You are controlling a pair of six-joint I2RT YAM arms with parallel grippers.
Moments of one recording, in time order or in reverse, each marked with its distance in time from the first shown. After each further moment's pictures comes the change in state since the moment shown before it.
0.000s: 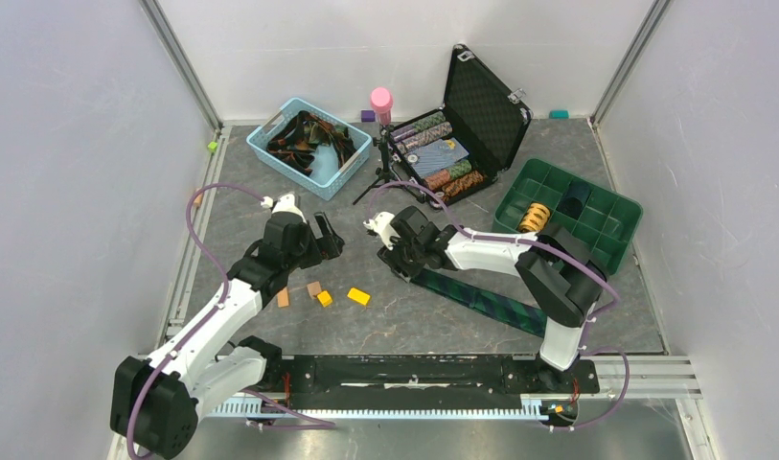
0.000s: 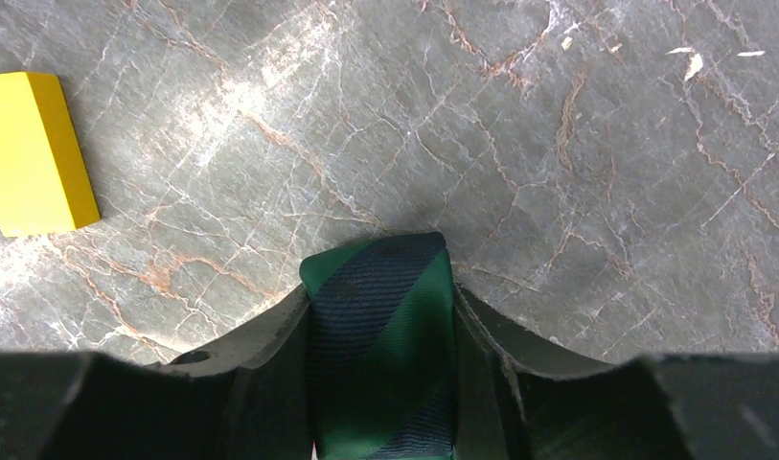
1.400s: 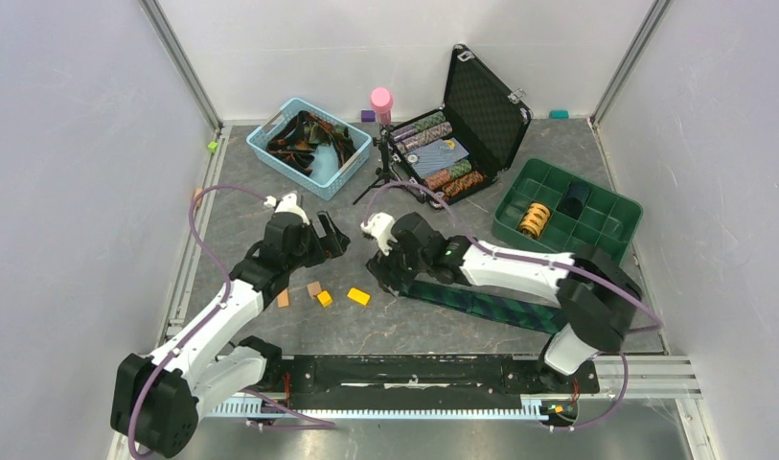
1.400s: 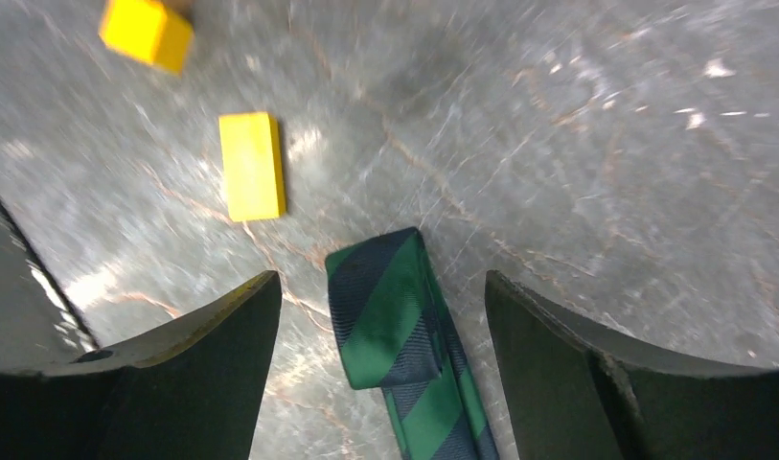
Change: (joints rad) left arm 0.000 0.005 -0.026 0.080 0.055 -0.019; right arm 0.104 -0.162 -0.060 0.027 -0.017 0.056
